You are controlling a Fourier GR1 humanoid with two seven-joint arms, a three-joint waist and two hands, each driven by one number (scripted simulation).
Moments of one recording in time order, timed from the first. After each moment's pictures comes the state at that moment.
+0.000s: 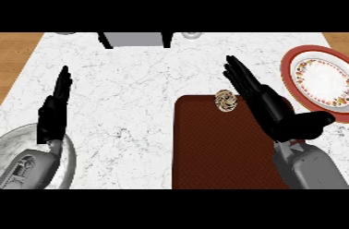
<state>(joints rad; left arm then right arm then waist) -0.23 0.43 -0.21 -1.32 0.14 0.44 -0.08 -0.32 -0.28 0.28 -1.65 -0.28 0.03 0.09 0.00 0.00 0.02</state>
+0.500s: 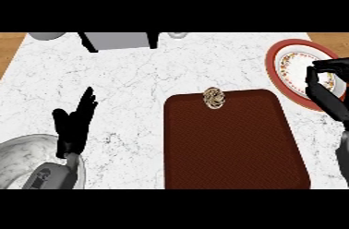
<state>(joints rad) -0.15 0.33 -0.24 -1.32 0.27 0.35 0.06 -0.23 -0.40 -0.09 -1.61 -0.04 -0.36 -0.07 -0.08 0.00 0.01</state>
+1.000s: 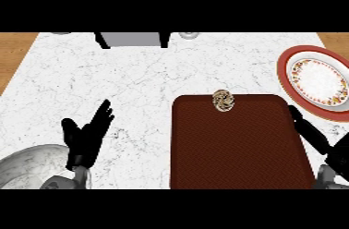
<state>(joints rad) -0.06 0.27 -0.29 -1.40 0.33 0.26 0.12 -0.01 -0.14 -0.17 -1.62 0.05 -0.67 -0.45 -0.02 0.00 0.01</state>
